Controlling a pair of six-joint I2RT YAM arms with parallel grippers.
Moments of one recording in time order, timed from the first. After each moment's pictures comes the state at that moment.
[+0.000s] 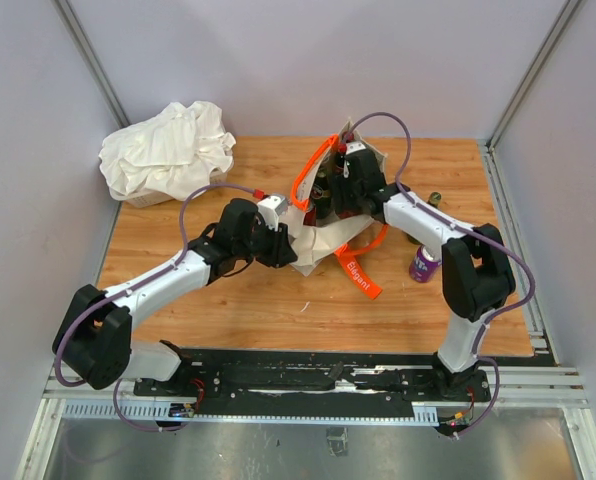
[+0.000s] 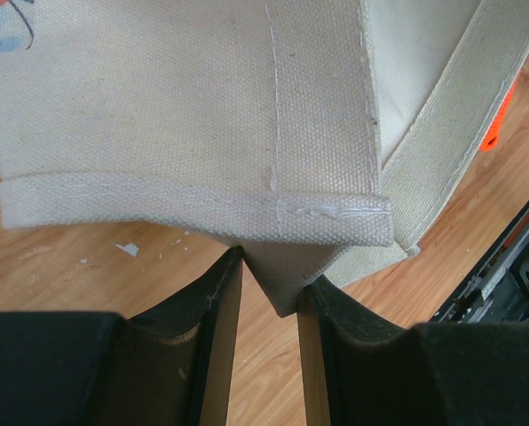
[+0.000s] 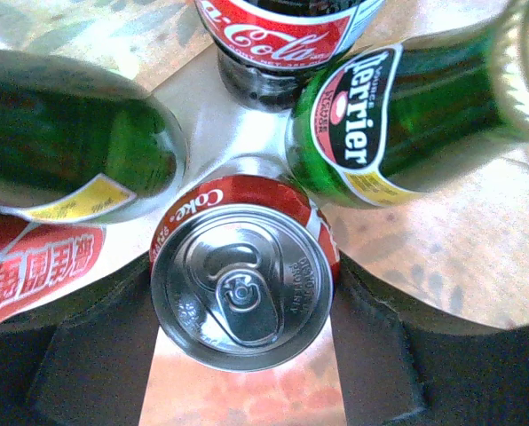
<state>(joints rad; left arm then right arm) -0.58 1.33 0.81 -0.09 0.32 -0.27 0.48 1.84 1.37 -0.25 0.19 0.11</state>
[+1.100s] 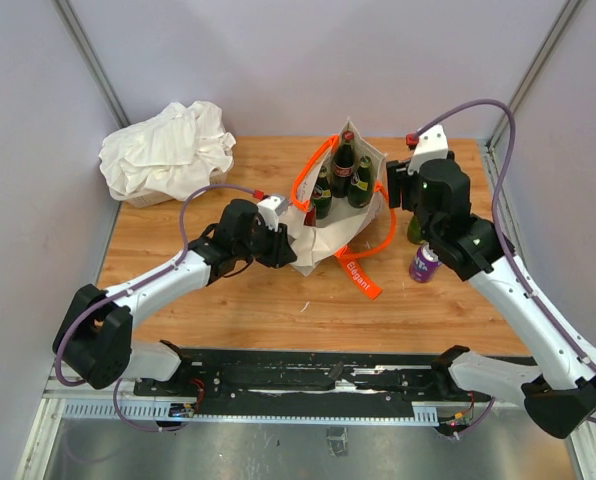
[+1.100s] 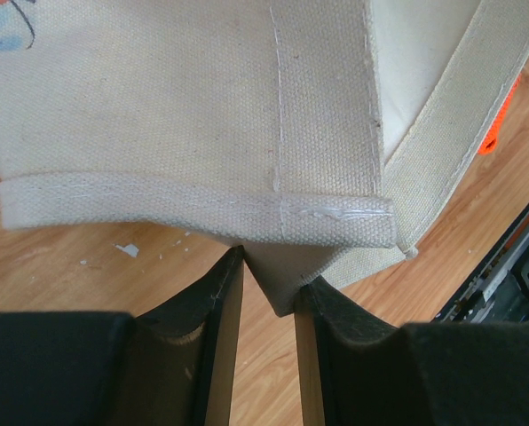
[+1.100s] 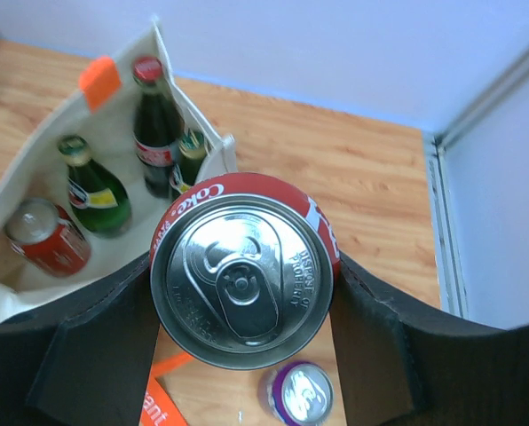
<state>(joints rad) -0.58 1.33 0.80 -0.08 0.31 -0.27 0.58 1.10 1.30 -0.45 0.52 -0.04</state>
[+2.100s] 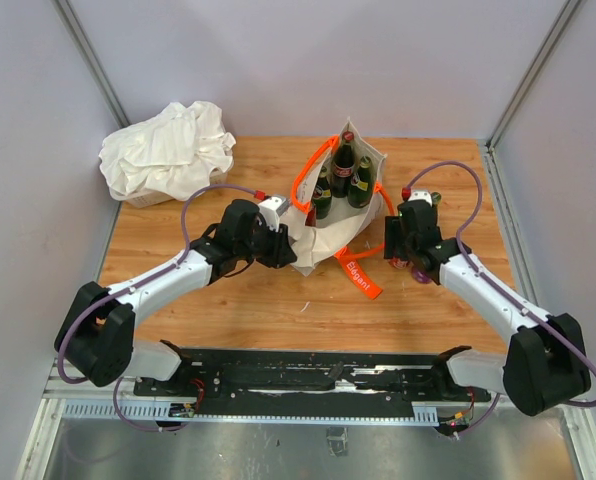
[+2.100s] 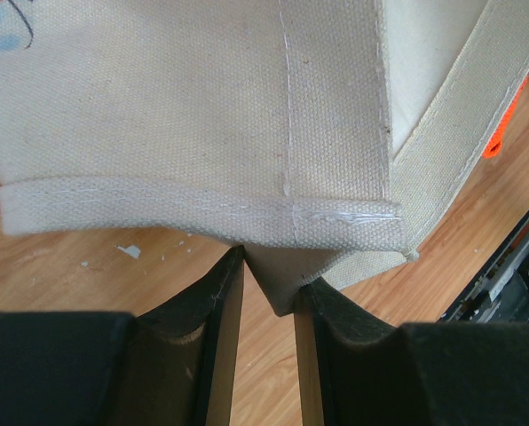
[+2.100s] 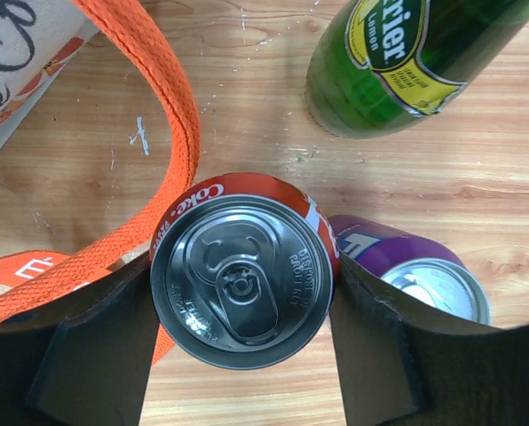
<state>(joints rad) -0.58 1.35 0.80 -0.07 0.31 -0.26 0.38 1.21 0.80 -0.39 0.32 0.24</state>
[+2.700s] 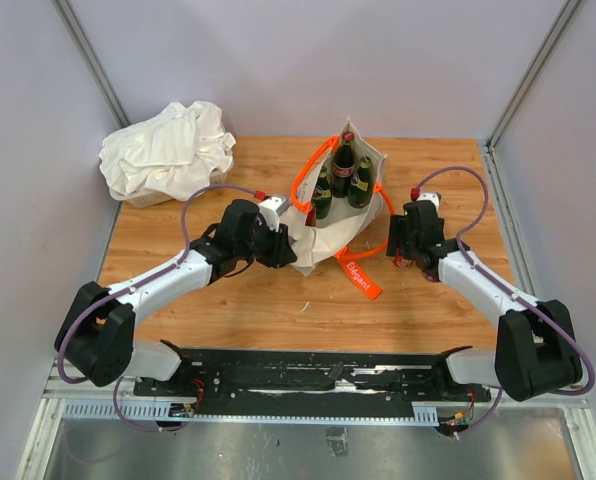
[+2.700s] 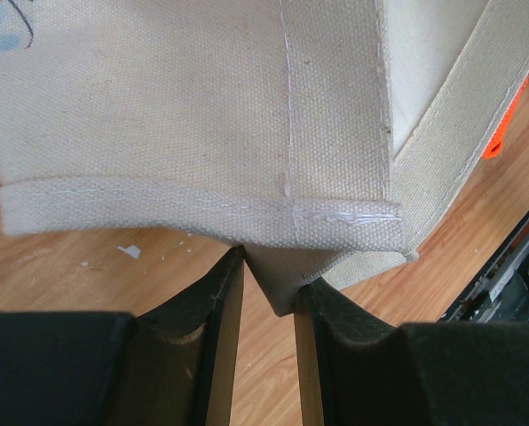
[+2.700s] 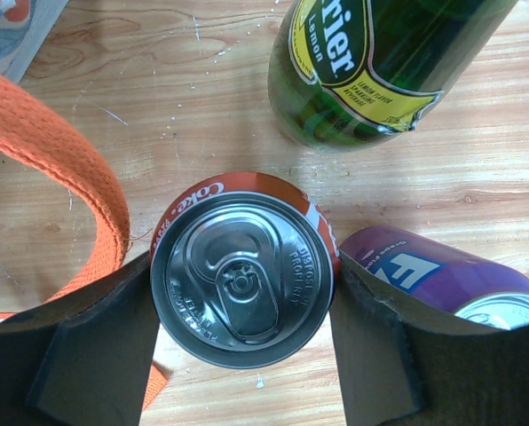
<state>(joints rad) -0.58 1.35 0.80 -0.07 0.31 -0.26 0.30 1.29 0.74 -0.26 0.30 0.28</state>
